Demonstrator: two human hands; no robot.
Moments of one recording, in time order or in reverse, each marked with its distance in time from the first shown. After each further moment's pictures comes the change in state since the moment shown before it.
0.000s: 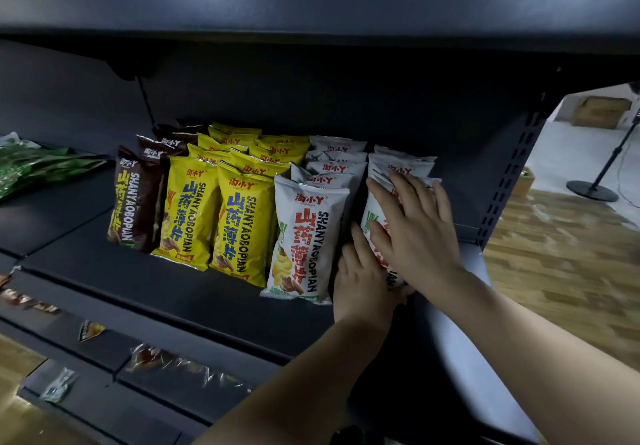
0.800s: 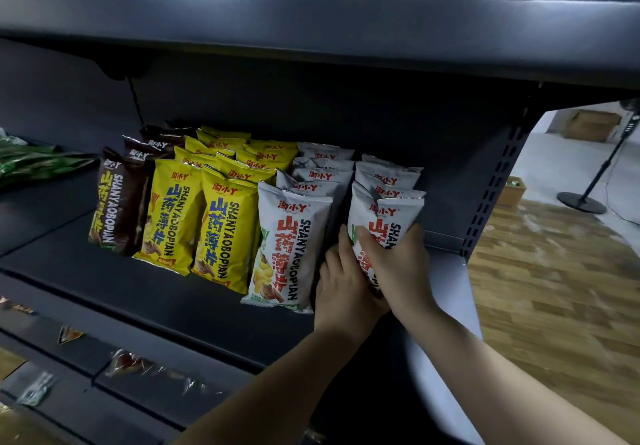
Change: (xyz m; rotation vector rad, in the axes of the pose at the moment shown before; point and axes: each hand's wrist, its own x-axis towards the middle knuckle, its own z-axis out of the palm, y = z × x) left_hand 0.001 -0.002 0.009 -0.103 0.164 0.052; right_hand -0.014 -0.019 -0.002 1.043 -0.038 0.803
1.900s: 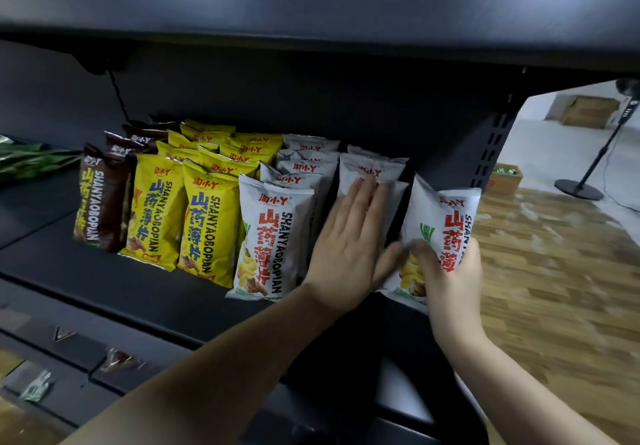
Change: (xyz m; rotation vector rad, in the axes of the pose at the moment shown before) left_hand 0.036 0.023 -0.031 0.118 0.030 0.532; right_hand -0.017 0.014 -0.070 0.308 0.122 -0.042
